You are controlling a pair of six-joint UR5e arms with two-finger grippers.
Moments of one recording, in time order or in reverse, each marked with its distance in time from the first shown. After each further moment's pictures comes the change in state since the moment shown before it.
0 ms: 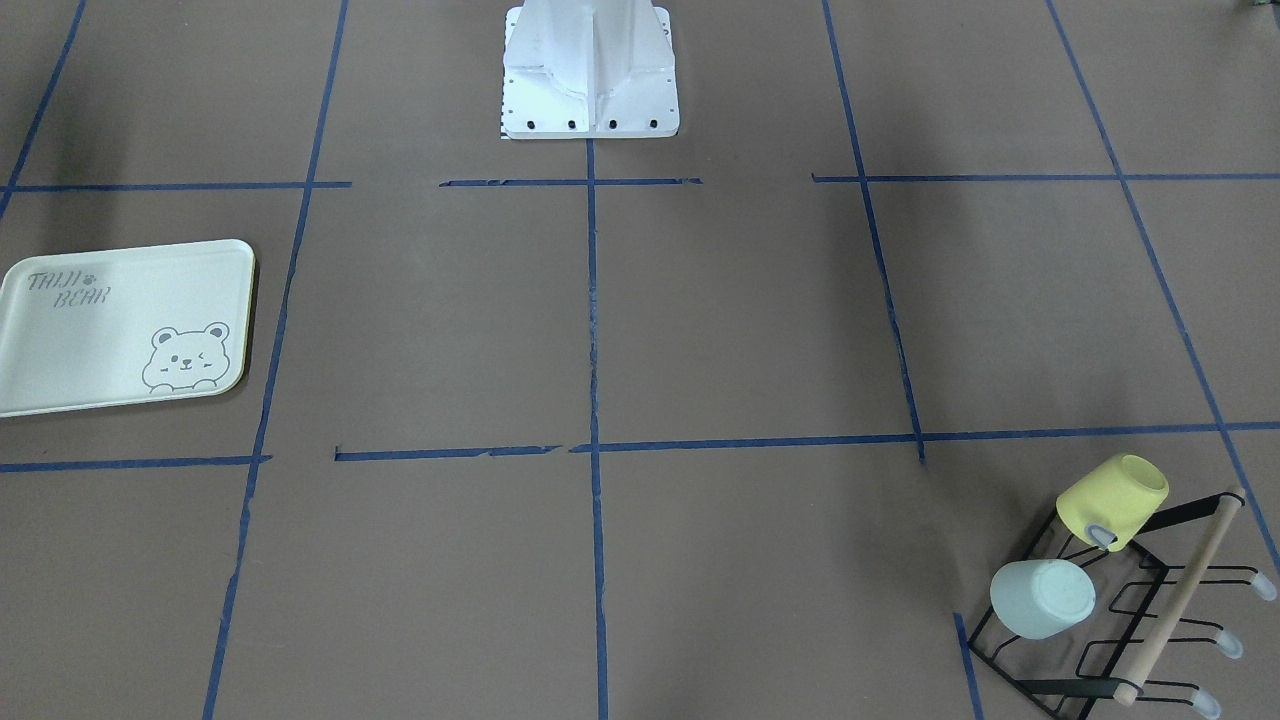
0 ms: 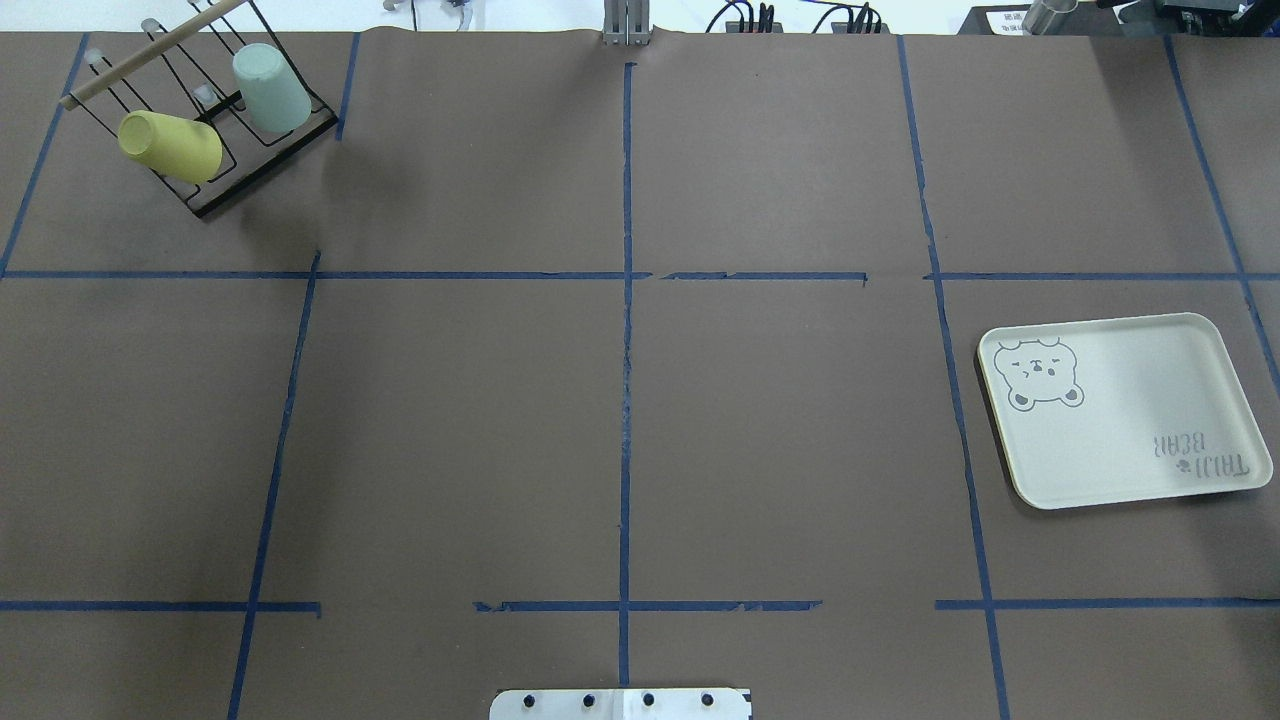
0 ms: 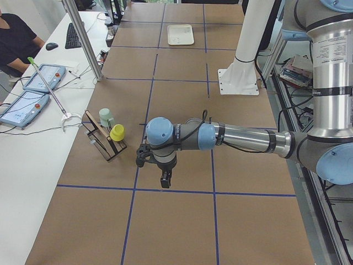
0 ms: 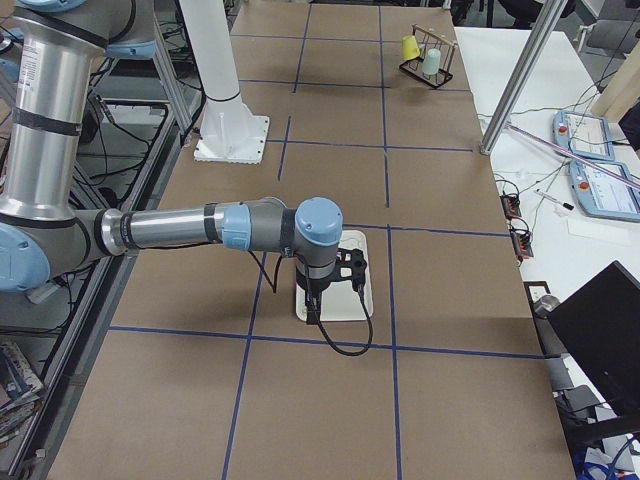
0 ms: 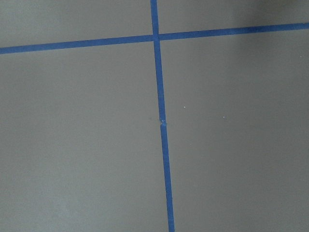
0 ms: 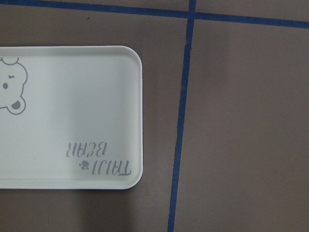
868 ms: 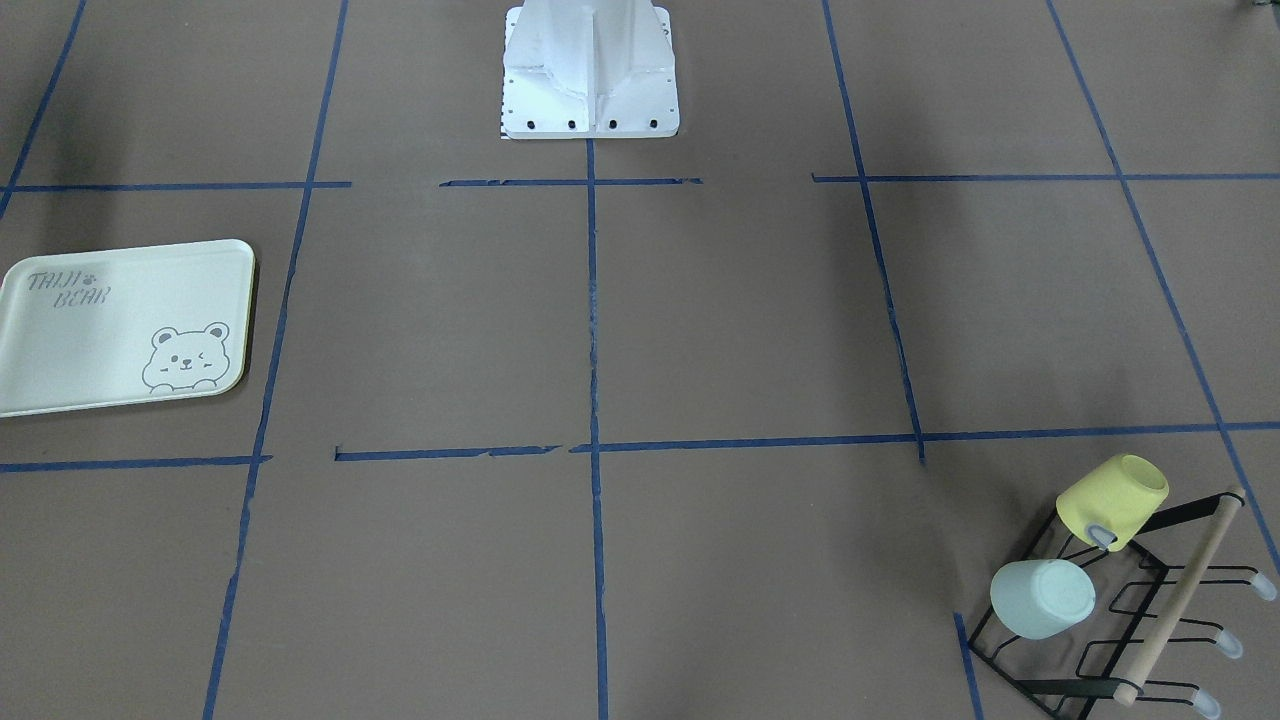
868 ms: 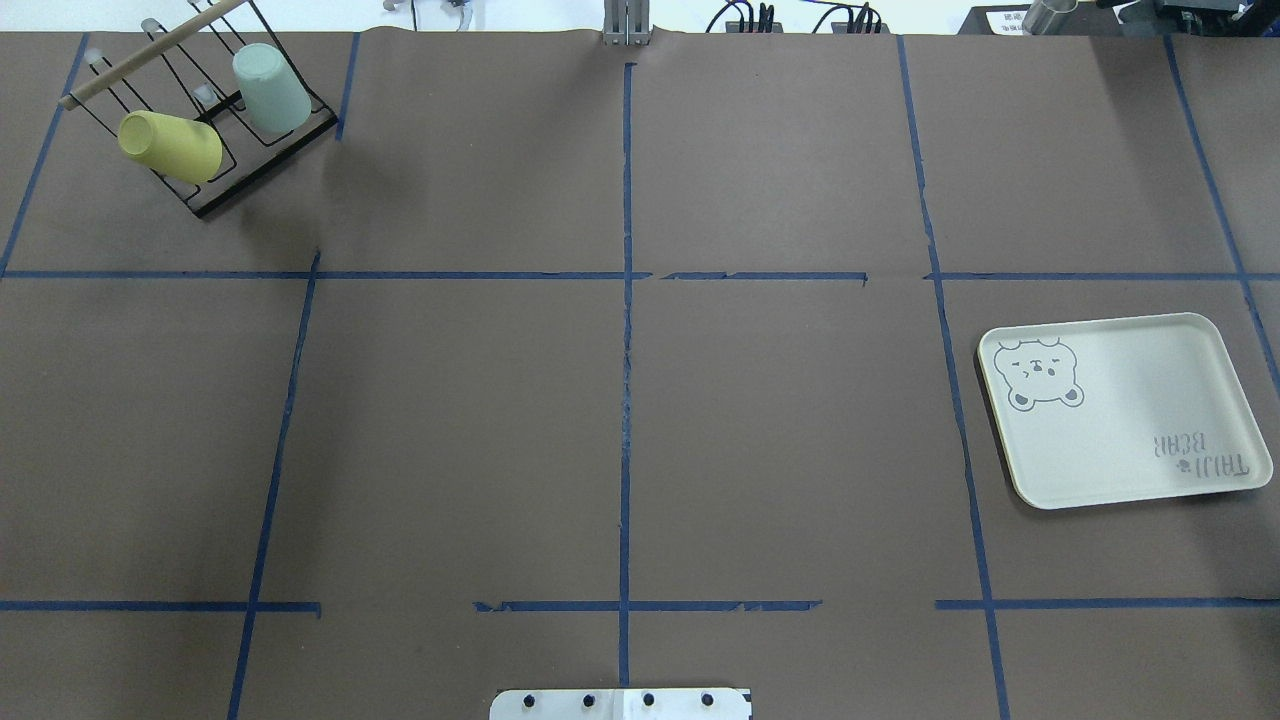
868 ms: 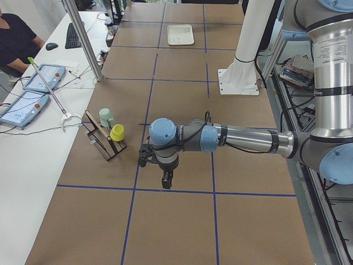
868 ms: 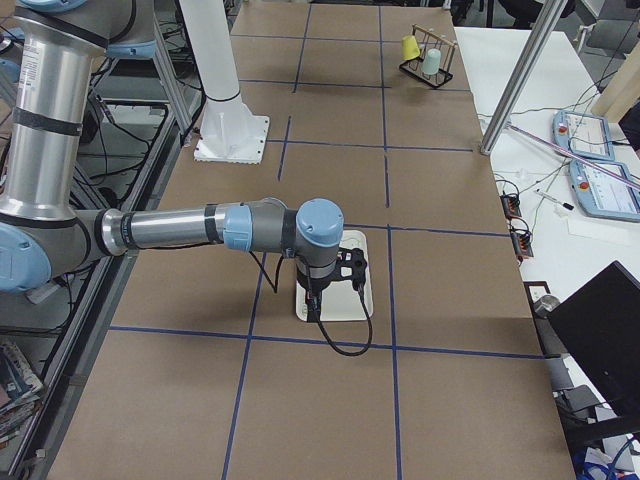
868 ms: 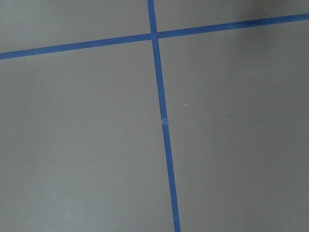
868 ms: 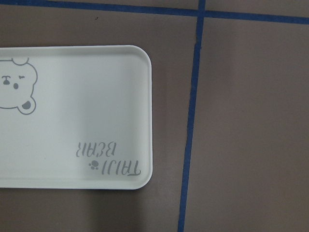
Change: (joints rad) left arm 0.011 0.025 -0.008 -0.041 0.004 0.011; right arm -0.009 0.001 -0.004 0.003 0.041 0.006
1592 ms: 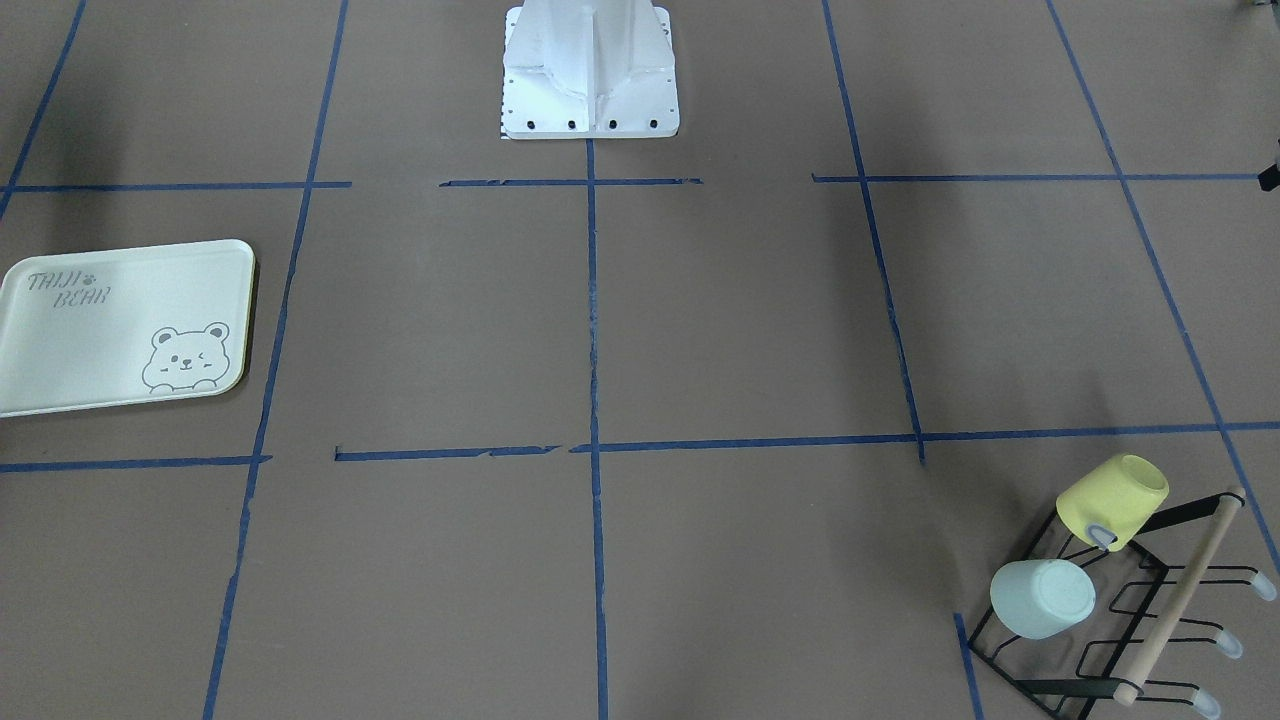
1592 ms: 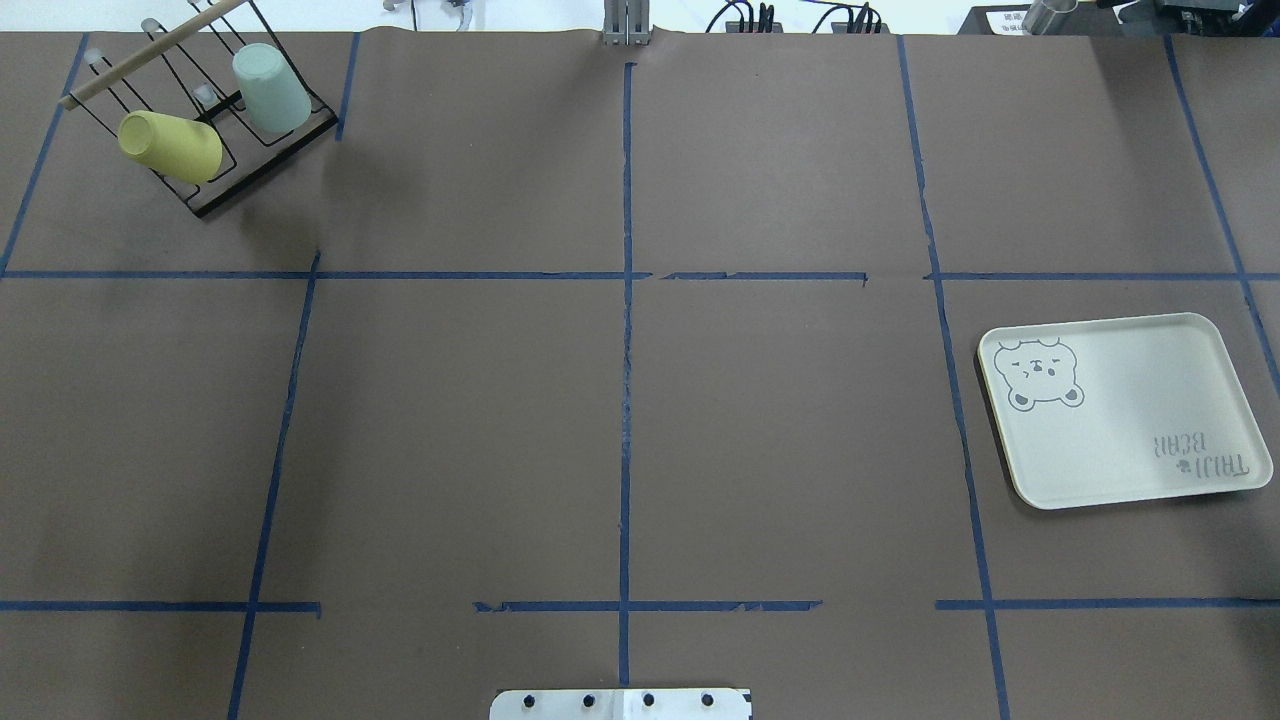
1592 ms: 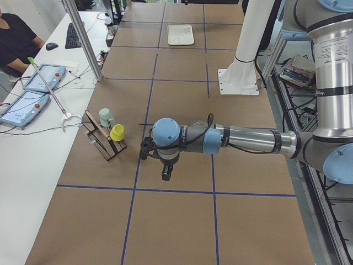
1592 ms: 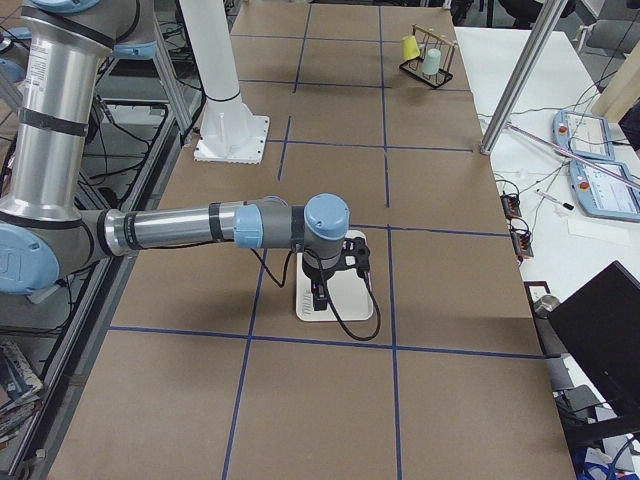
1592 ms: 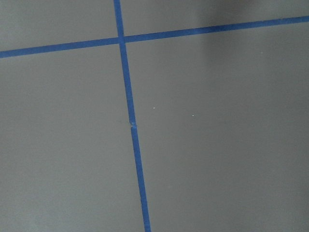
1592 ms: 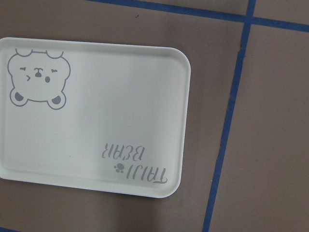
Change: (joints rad) left arm 0.014 0.007 -0.007 -0.121 -0.132 -0.049; right arm -0.082 0.008 -0.002 0.071 0.029 0.006
